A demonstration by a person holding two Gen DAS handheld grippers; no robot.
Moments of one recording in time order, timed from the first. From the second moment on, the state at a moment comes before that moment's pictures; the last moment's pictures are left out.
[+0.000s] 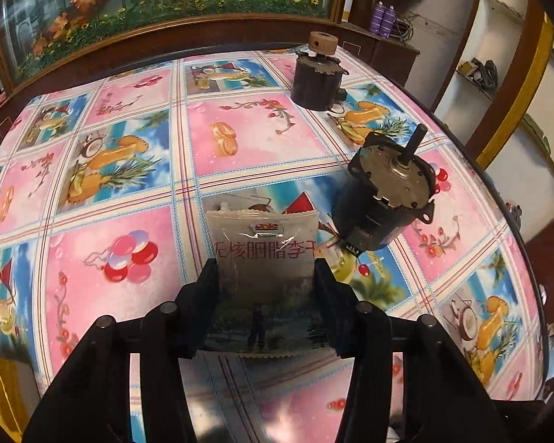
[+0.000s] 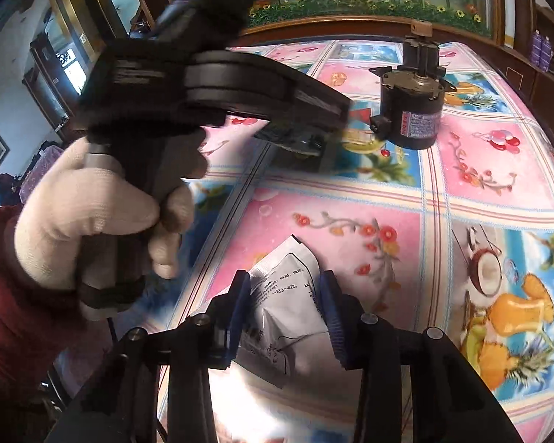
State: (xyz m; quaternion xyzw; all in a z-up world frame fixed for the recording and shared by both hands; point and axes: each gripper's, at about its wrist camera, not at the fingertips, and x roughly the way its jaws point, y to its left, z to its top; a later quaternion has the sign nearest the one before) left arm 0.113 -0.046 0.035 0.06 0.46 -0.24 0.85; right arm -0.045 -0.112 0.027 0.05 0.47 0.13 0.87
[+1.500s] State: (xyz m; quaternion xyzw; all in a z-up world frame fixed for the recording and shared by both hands) left arm -0.106 0.246 0.049 -0.03 0.40 -0.07 0.91; right arm 0.097 0.162 0.048 0.00 0.50 0.26 0.83
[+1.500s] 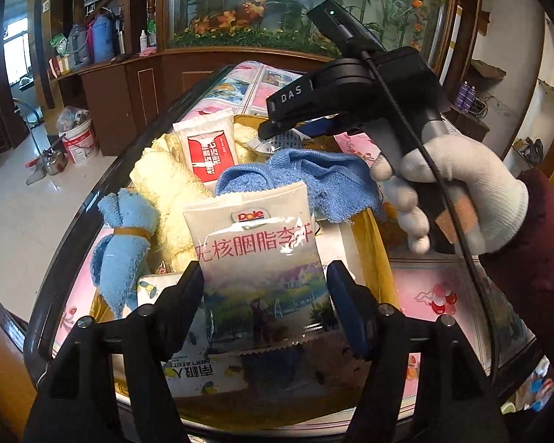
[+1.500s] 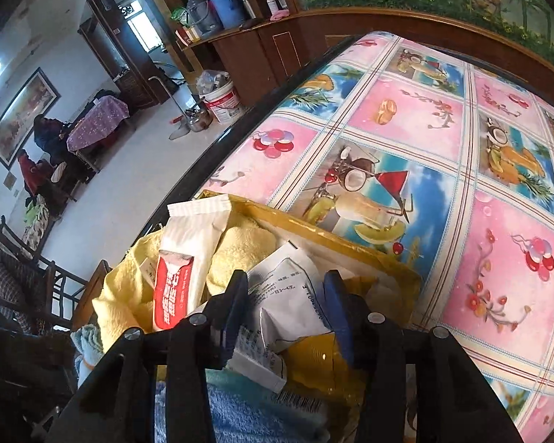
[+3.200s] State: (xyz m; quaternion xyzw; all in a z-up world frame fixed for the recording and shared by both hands) left arm -0.166 0.257 0.129 -0.06 0.27 0.21 0.94; right arm -0.146 0.099 0.078 -0.08 0.40 0.27 0.87
